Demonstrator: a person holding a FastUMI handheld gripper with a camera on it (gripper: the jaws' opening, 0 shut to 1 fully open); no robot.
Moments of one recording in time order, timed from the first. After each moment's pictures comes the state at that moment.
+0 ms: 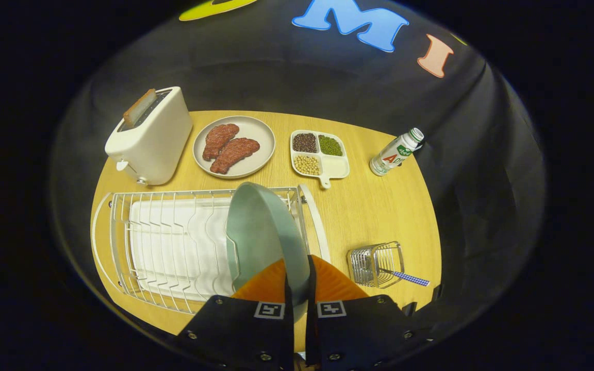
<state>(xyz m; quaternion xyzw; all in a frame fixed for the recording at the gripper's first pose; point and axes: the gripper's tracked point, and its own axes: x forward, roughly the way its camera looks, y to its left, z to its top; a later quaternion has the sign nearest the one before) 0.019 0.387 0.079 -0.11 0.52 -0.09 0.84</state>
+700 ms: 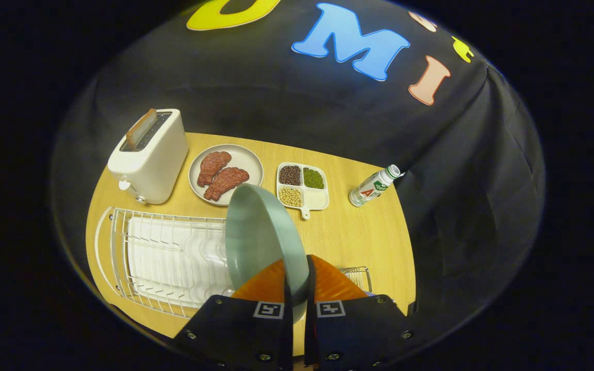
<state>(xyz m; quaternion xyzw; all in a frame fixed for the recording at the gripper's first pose) 0.035 0.376 0.142 -0.12 0.46 -0.08 0.87</state>
